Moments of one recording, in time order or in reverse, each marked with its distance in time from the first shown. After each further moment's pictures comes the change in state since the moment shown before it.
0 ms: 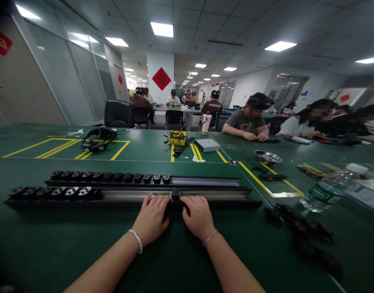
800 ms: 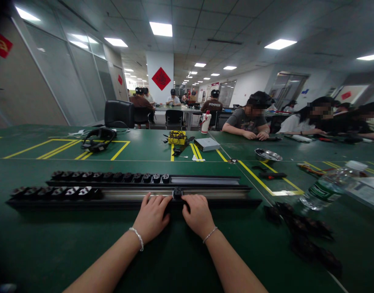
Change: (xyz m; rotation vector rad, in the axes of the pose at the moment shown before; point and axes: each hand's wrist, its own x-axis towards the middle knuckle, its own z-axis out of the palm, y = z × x) left_hand 0.001 0.000 0.001 0.037 0.020 -0.019; right_hand 0.002 0.006 0.006 0.051 0.046 -0.012
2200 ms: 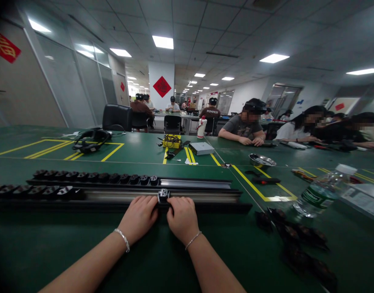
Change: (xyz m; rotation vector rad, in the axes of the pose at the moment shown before) left_hand 0.016 0.012 0.004 0.069 0.029 -0.015; right_hand 0.000 -0.001 0.004 -0.004 0.060 -0.017
